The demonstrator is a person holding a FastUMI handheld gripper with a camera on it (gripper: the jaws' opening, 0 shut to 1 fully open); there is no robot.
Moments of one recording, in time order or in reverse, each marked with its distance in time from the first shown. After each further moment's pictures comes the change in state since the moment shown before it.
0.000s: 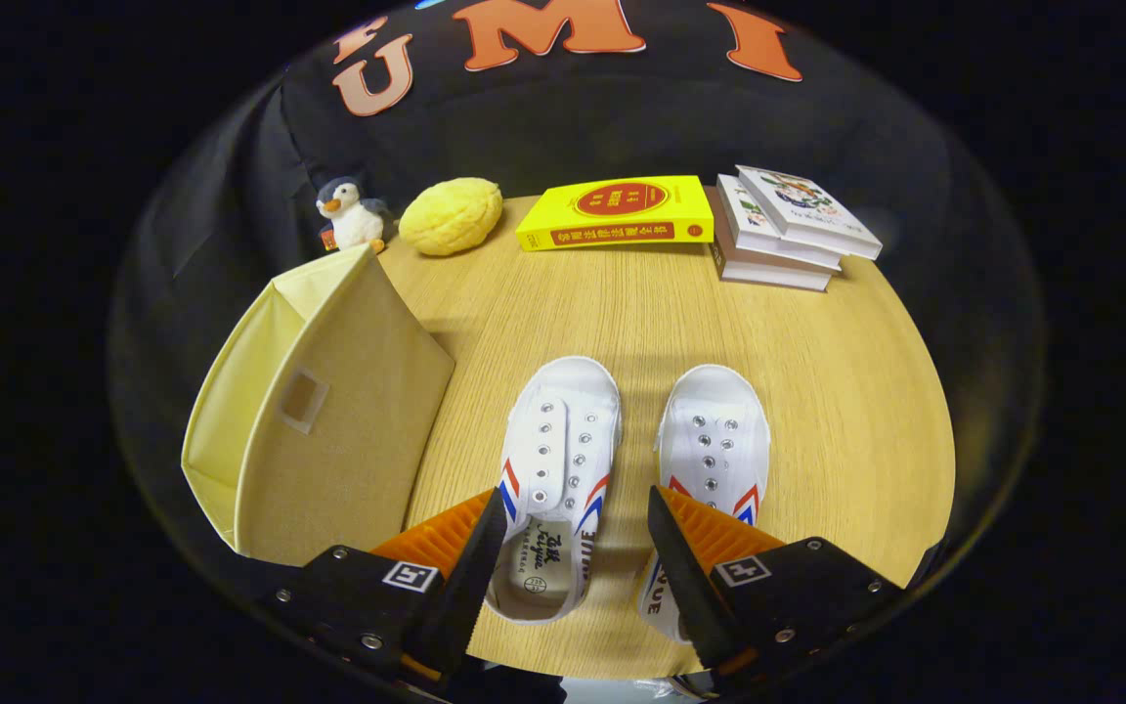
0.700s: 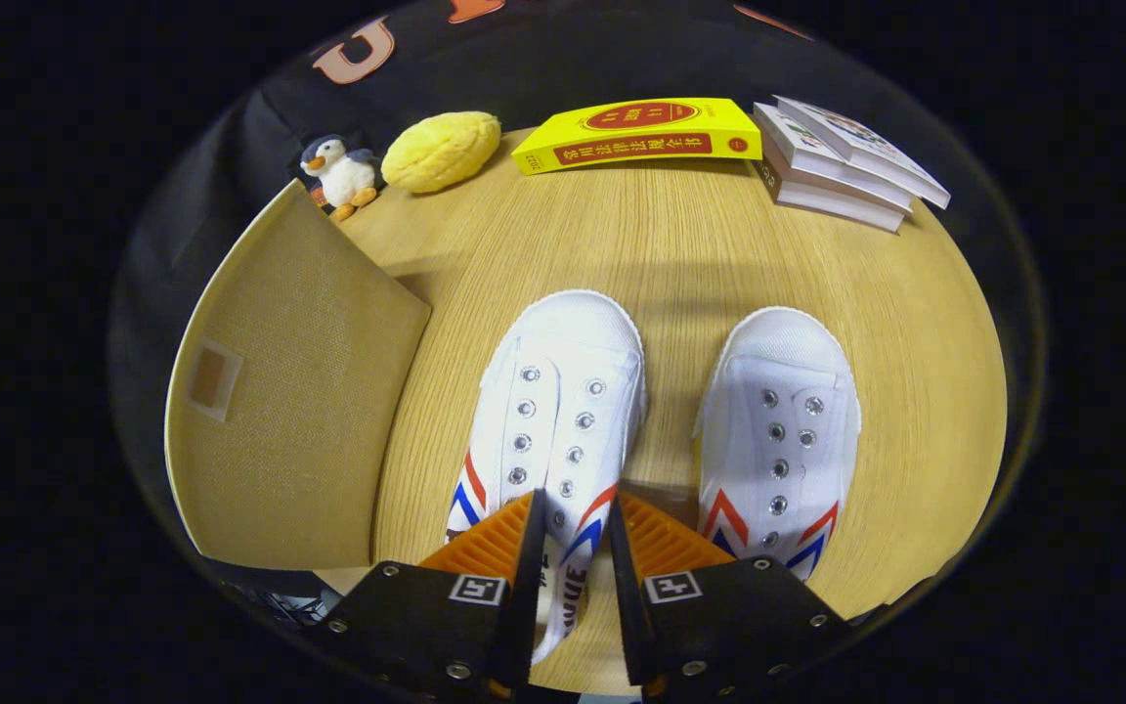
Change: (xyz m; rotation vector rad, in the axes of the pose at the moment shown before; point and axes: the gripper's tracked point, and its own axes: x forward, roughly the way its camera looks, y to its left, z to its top) arm 0.057 0.001 -0.027 0.023 0.197 0.116
